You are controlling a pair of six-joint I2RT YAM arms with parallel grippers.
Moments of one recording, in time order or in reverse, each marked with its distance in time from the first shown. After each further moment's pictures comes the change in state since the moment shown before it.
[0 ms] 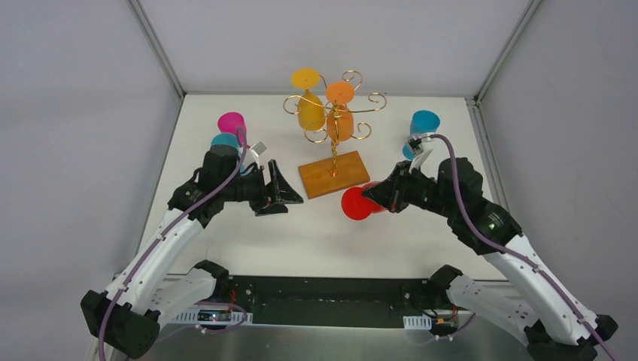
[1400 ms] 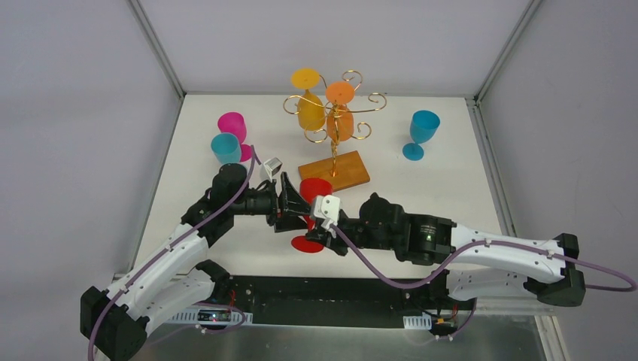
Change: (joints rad) left arm -0.156 -0.091 -0.262 0.454 0.135 -0.416; right arm 0.693 0.263 -0.013 0.251 0.272 -0.645
